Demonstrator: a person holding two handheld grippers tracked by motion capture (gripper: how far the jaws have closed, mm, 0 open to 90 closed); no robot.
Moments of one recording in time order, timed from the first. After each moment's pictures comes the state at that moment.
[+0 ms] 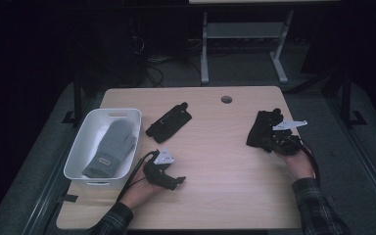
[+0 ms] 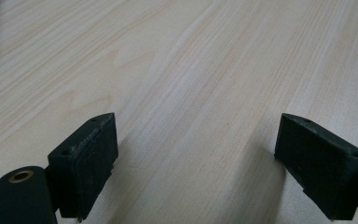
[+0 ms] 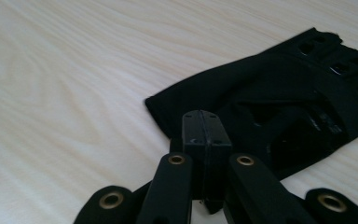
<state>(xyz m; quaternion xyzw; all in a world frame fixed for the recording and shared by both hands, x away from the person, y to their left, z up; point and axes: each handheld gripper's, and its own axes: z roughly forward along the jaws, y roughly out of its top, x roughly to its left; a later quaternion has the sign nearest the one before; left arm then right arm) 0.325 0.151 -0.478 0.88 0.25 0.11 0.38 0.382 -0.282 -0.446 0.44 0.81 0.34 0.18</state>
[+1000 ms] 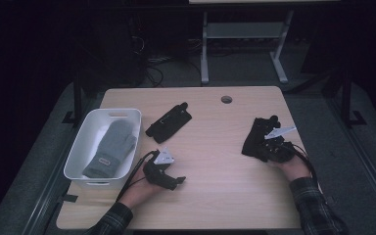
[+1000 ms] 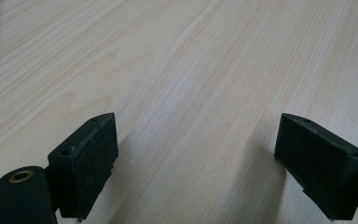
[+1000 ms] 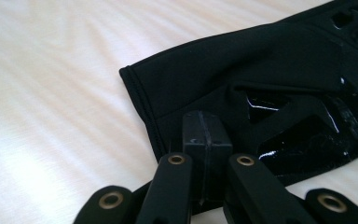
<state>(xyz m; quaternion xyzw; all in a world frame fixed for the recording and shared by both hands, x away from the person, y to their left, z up) 0.325 0.151 -0.478 0.88 0.25 0.10 0.38 0.368 -0.264 -0.461 0.41 0.85 0.30 0.13</state>
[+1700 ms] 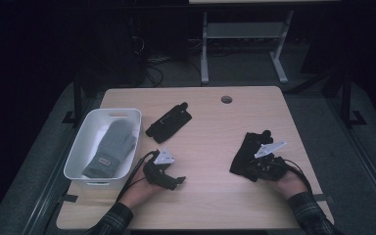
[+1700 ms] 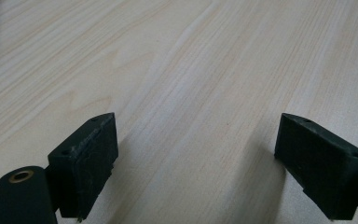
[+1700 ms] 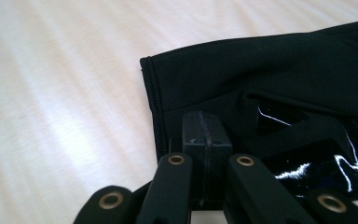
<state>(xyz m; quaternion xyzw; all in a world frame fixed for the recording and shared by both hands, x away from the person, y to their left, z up) 0.325 0.151 -0.478 0.88 0.25 0.11 0.38 0.317 -0.228 -0.458 0.33 0.89 0.31 0.07</state>
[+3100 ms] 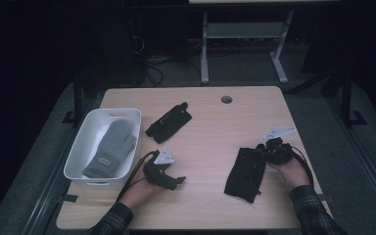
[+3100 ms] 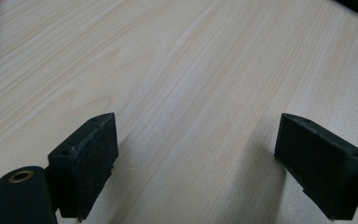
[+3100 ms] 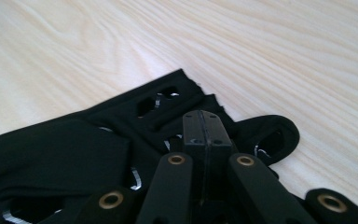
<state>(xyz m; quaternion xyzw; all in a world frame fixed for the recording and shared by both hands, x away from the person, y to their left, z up) 0.325 0.151 -0.478 0.88 0.25 0.11 0.38 0.359 -0.253 -0.450 0.41 0.84 0.32 0.13</state>
